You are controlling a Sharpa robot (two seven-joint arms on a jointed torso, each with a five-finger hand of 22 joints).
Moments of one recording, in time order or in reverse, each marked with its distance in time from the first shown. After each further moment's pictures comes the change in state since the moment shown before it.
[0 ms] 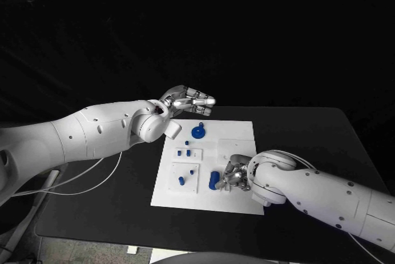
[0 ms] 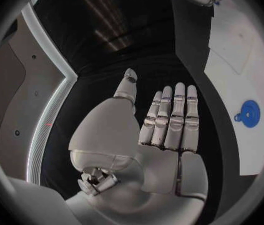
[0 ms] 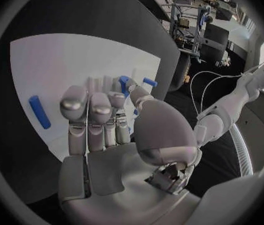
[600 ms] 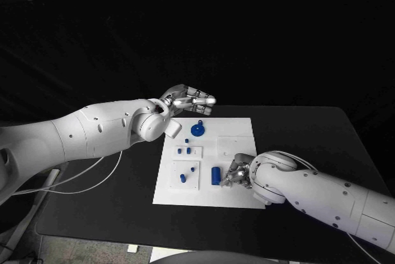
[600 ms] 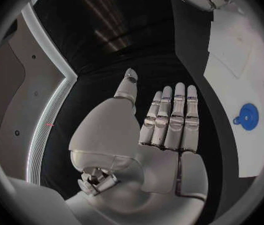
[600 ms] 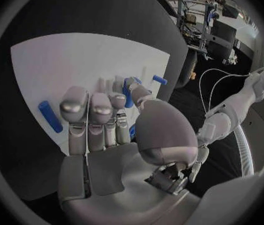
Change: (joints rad) left arm 0.000 0.000 0.000 0.000 0.000 0.000 -0.002; left_hand 0.000 0.010 -0.004 -0.004 0.000 0.000 0.000 0.000 0.000 0.000 0.000 0.000 0.000 0.000 0.000 0.000 0.000 0.000 0.000 0.000 0.000 -0.002; right arm -0.014 0.011 -0.004 -0.051 -0.032 -0.044 -0.009; right_hand -0.024 0.048 0.032 -0.026 0.013 0.008 -0.008 0.000 0.086 0.013 -0.005 0.008 0.016 -0.001 -0.007 0.004 0.000 0.000 0.004 -0.003 0.023 0.000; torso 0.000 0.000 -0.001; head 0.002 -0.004
